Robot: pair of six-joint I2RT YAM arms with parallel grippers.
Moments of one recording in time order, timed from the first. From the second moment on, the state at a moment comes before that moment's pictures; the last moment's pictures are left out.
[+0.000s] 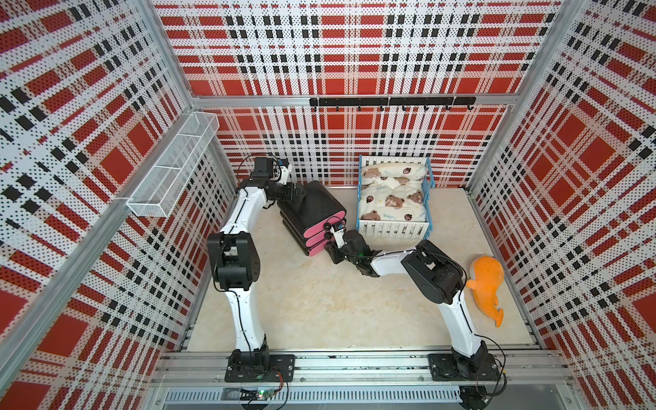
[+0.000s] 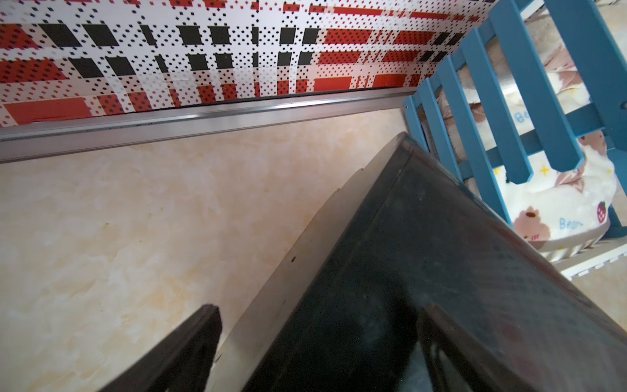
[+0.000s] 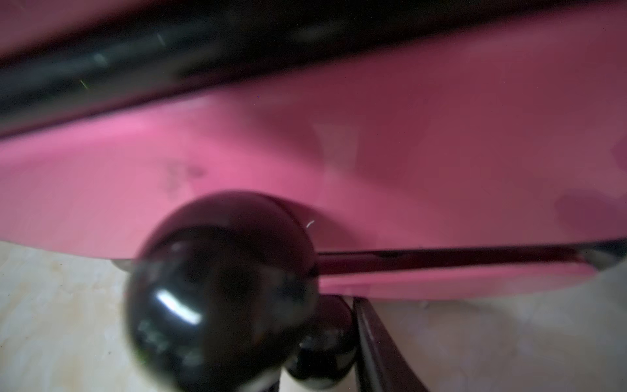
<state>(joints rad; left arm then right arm) -0.01 2.09 1.96 -0.71 0.41 0.05 0.78 2.22 1.28 0.49 -0.06 0.25</state>
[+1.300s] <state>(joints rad) 0.03 1.74 1.72 -0.57 0.23 -0.15 0.78 2.02 1.07 0.54 -0.01 0.21</state>
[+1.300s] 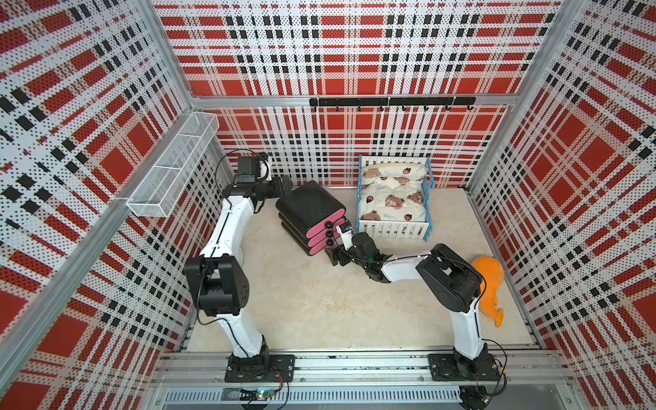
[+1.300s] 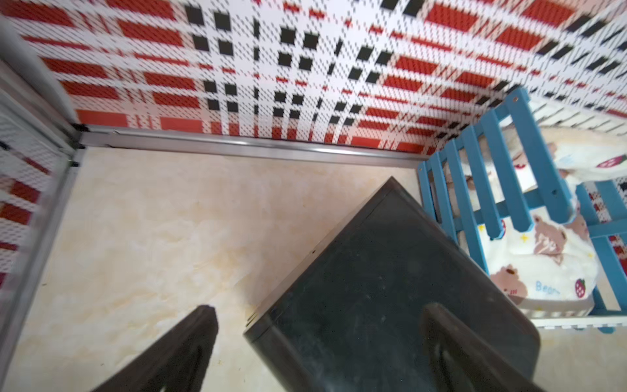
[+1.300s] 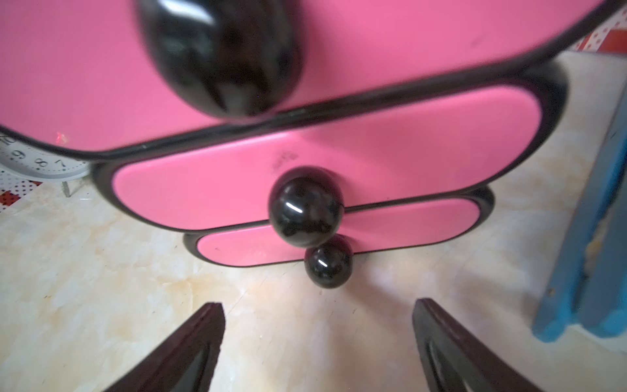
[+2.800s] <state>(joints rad) 0.05 1.36 0.23 0.93 -0.36 -0.23 0.21 1.28 0.24 0.85 0.58 -0.05</state>
